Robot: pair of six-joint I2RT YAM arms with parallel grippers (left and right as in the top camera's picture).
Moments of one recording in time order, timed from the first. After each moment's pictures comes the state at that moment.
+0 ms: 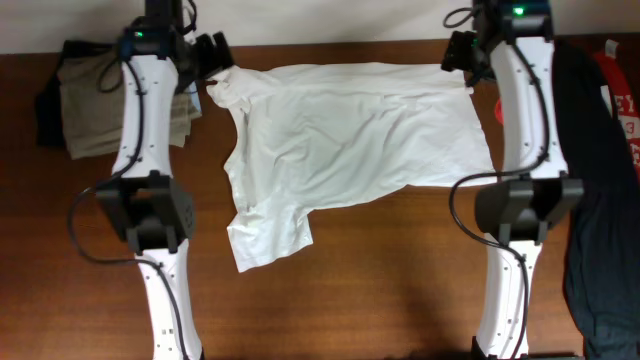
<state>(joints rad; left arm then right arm) 0.01 2.50 2.60 -1.15 0.17 -0.37 0.00 2.42 2.73 -1.49 0.25 0.40</state>
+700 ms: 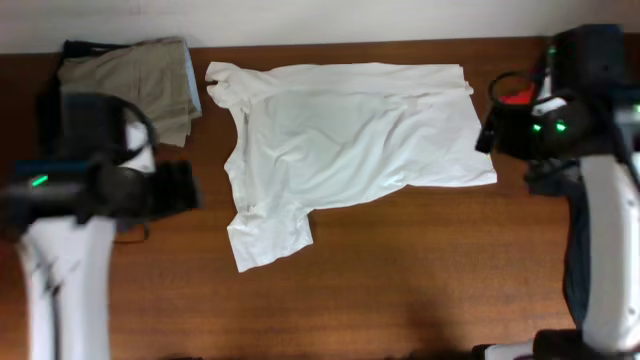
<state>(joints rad) 0.03 1.38 1.65 -1.51 0.10 -0.24 -0.01 1.58 1.97 -1.59 0.04 0.36</state>
